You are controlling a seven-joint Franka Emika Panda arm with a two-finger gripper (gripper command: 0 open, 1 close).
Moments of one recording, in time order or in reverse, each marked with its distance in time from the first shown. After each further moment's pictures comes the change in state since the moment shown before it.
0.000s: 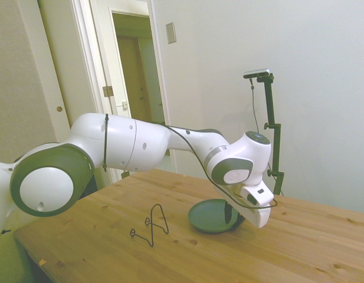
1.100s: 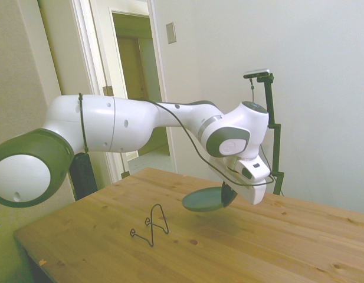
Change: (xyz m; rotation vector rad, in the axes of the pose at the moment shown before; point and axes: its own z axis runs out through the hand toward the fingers) arm -0.045 -0.012 -0.097 0.019 -0.028 0.041
